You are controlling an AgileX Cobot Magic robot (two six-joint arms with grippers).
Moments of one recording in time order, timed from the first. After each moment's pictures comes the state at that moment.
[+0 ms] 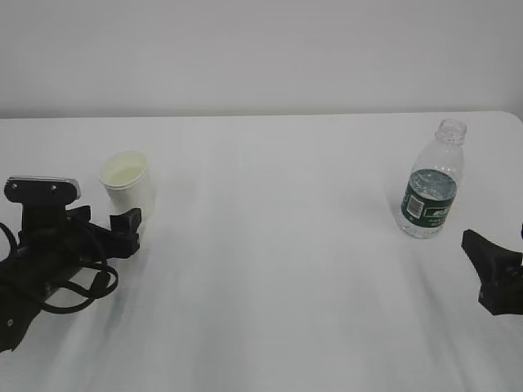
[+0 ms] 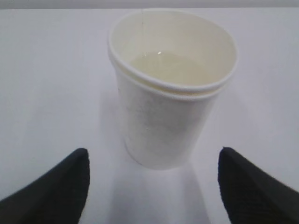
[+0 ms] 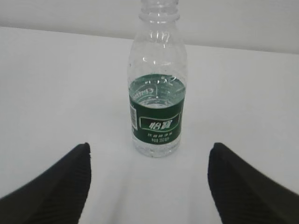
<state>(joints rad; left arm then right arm) -0.39 2.12 -0.57 -0.20 -1.14 -0.08 0.08 1.57 -0.08 -0.06 -1.14 -0.06</state>
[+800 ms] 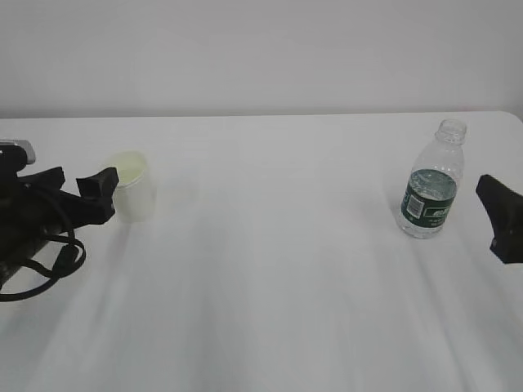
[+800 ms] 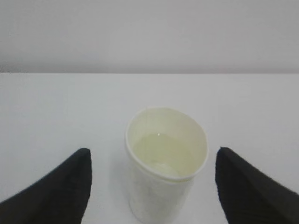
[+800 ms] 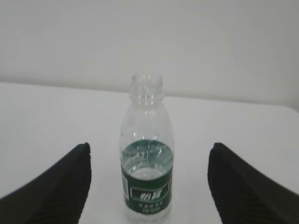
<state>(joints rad) -0.39 1.87 -0.46 -0.21 -1.14 -0.08 0.08 1.44 -0.12 -0.04 -1.13 -0.05</state>
